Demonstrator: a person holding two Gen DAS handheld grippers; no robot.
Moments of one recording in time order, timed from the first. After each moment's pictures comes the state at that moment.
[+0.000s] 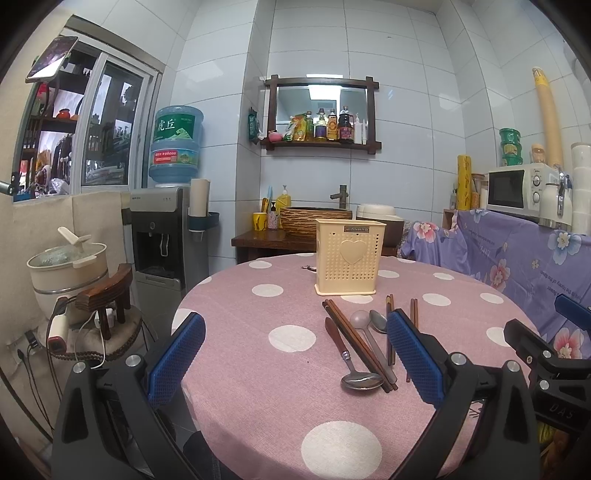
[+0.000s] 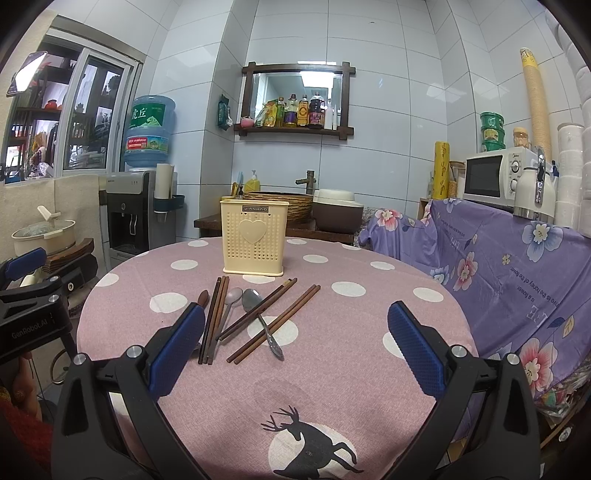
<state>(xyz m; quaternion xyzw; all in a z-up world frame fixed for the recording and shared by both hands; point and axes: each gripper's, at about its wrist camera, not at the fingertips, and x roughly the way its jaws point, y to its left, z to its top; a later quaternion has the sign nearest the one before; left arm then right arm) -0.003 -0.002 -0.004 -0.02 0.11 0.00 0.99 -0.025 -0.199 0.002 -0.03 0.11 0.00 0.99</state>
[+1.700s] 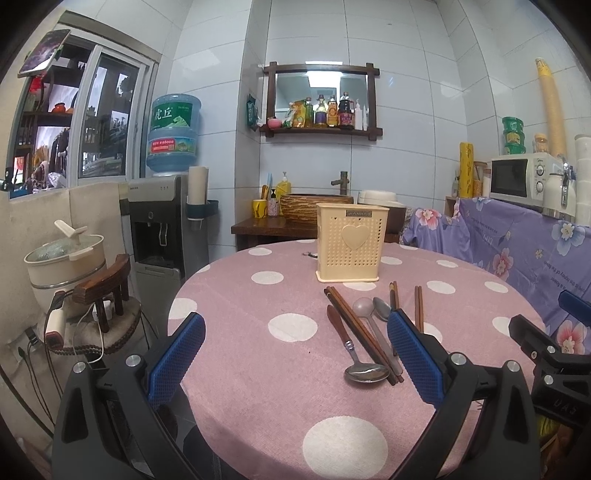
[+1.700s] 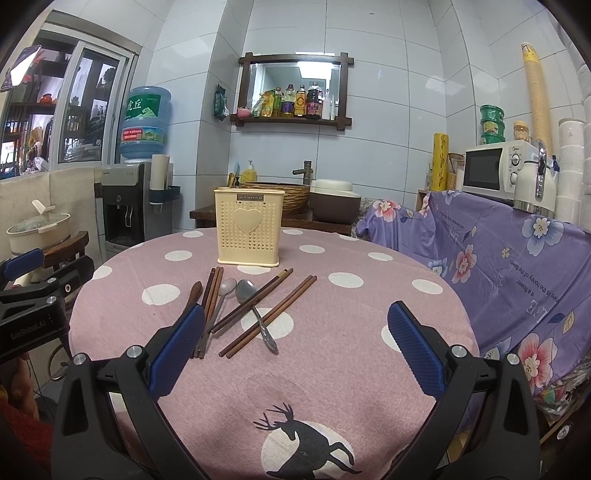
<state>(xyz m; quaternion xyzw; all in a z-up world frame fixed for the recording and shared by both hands) 0.013 -0.004 -0.010 -0.01 0.14 0.00 0.99 -0.014 -0.207 -0.012 -0.03 0.14 -0.01 0.99</state>
